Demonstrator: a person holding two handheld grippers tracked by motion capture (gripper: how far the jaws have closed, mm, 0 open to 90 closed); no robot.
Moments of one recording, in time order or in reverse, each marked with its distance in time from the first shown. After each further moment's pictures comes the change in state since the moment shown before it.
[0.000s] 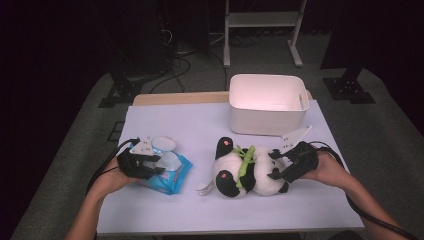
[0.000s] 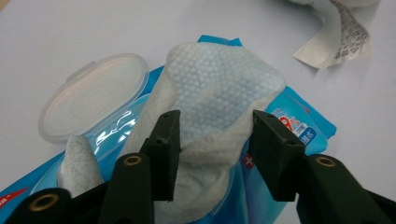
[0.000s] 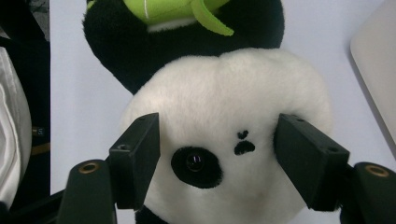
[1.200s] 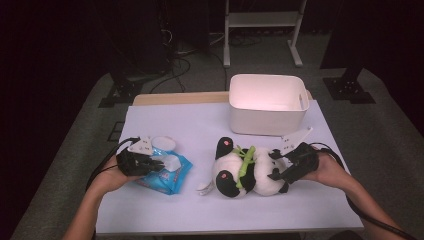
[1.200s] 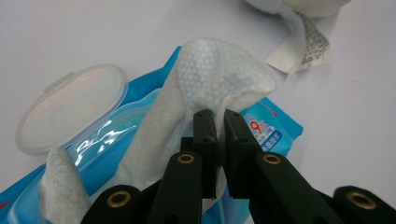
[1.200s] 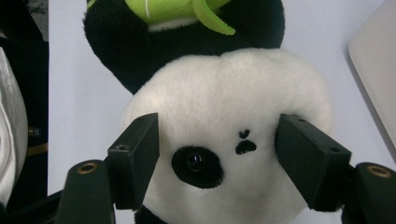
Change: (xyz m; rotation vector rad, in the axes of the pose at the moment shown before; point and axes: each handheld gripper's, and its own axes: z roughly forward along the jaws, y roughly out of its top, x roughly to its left) left arm -0.002 0.008 -0.011 -0.017 -0.096 0.010; right arm 0.002 -0.003 0.000 -0.012 -0.010 -0.008
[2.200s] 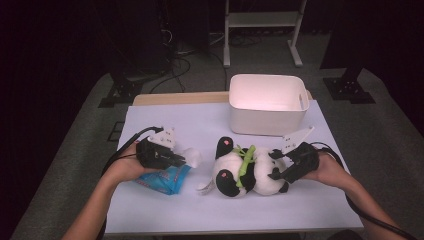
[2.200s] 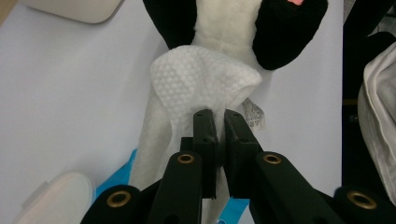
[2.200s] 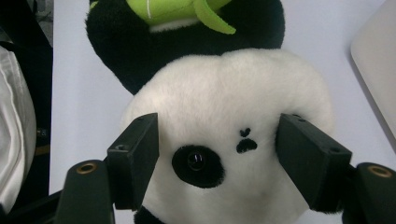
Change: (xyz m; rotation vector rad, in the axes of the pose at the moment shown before) left arm -0.022 0.080 -0.003 -0.013 -0.110 0.144; right arm -0.004 -0.004 0.001 -0.027 0.020 0.015
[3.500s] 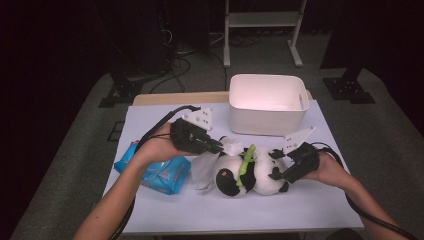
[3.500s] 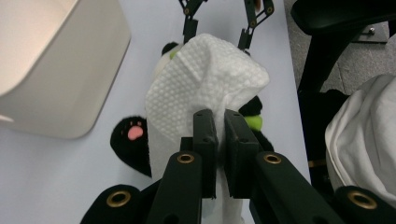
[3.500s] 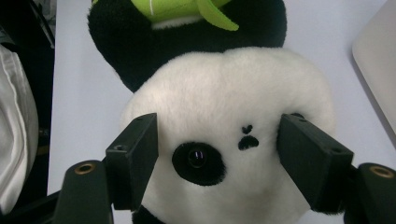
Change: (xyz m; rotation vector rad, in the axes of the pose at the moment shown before) left arm -0.009 0.106 0.006 -0.126 -0.102 0.133; right arm -0.003 -0.003 0.000 -0.007 0.010 -0.005
